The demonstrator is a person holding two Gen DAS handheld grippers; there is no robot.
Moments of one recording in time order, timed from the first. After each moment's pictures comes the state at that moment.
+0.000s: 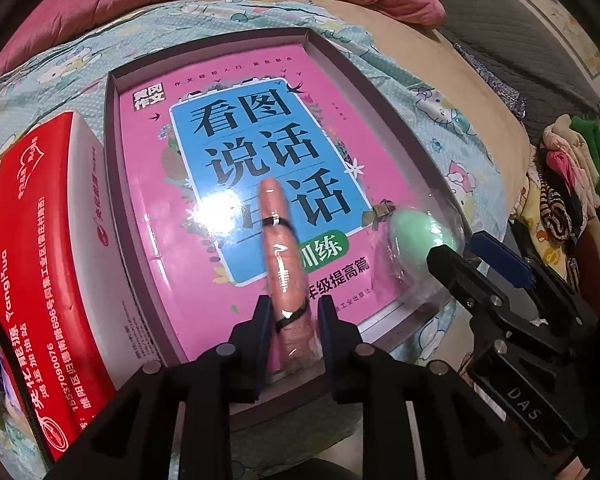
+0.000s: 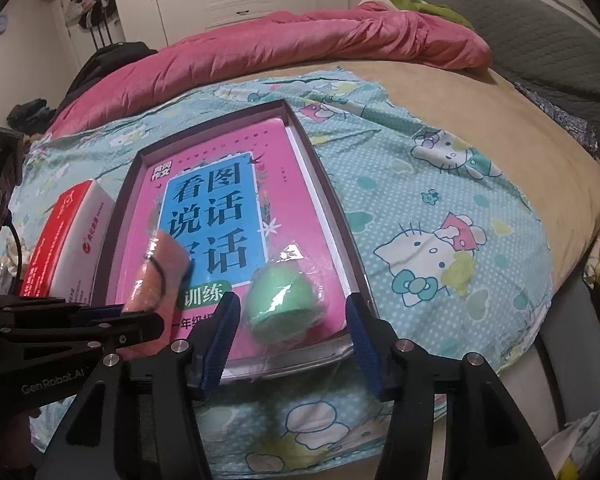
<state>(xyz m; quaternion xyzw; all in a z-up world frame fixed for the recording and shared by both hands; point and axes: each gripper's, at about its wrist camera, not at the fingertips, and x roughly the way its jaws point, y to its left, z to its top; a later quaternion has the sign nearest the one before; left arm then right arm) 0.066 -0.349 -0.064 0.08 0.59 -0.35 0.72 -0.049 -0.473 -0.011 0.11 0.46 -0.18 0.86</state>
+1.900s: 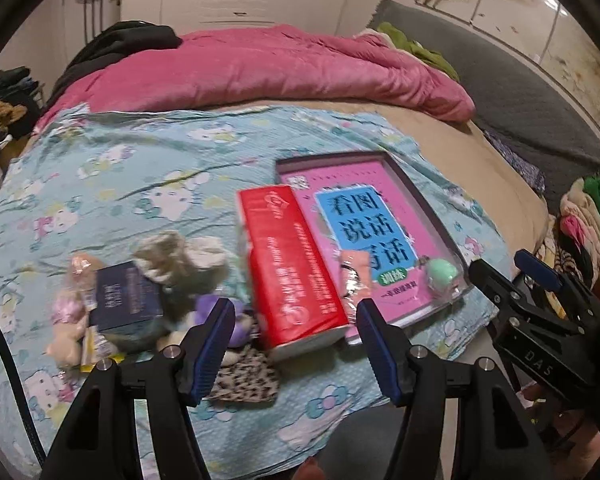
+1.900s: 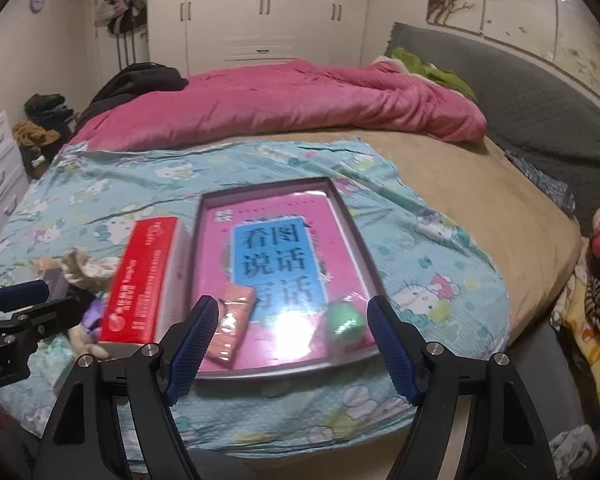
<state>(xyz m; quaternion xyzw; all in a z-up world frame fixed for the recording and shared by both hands) 0.035 -0.179 0.057 0.03 0.47 -0.27 0.84 -0.061 -0.360 0.084 0.03 0.40 -0.19 0.90</state>
